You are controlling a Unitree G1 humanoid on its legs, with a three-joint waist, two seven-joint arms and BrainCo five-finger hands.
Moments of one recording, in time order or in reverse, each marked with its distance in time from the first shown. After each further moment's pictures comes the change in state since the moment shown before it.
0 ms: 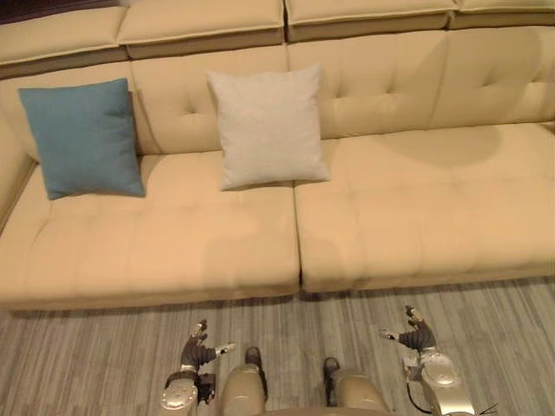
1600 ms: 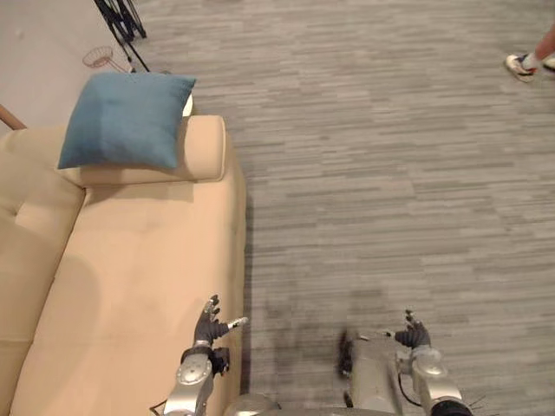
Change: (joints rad) left arm -0.083 -0.001 -0.098 -0.048 -0.123 0.009 0.081; right arm -0.098 0.010 -0.021 0.191 0.030 0.034 -0.086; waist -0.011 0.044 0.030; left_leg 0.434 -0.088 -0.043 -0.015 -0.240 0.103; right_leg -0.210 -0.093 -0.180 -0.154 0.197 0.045
